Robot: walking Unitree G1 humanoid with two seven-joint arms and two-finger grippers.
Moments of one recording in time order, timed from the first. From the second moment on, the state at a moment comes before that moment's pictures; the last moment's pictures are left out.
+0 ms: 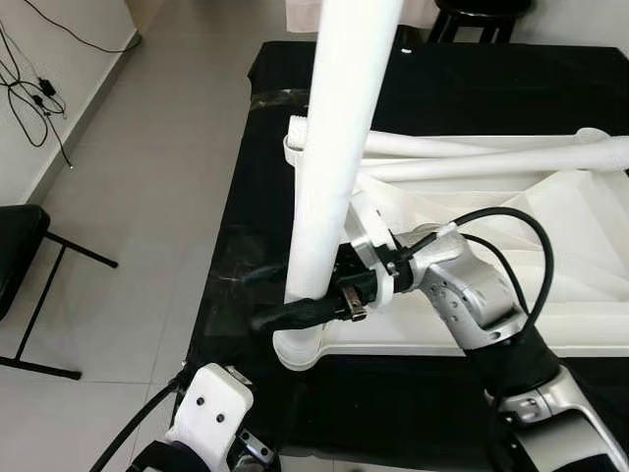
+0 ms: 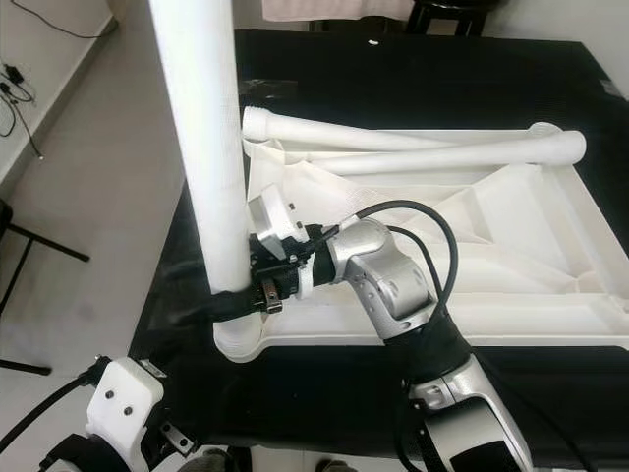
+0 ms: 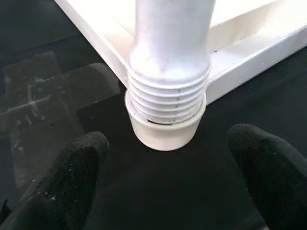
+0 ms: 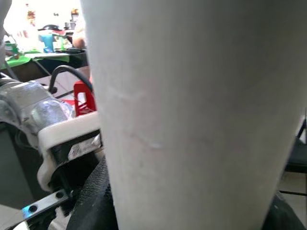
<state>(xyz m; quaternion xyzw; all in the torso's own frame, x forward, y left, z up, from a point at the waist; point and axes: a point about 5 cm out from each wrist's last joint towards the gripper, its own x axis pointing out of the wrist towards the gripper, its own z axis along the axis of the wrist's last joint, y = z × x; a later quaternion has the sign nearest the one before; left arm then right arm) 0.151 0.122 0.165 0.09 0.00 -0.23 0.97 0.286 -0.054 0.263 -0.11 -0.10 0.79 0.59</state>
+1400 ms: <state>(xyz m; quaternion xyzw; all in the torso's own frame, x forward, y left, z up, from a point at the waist) 0.125 0.114 0.170 0.03 0.02 -0.25 0.97 0.295 -0.035 0.272 -0.13 -0.10 0.79 0.59</state>
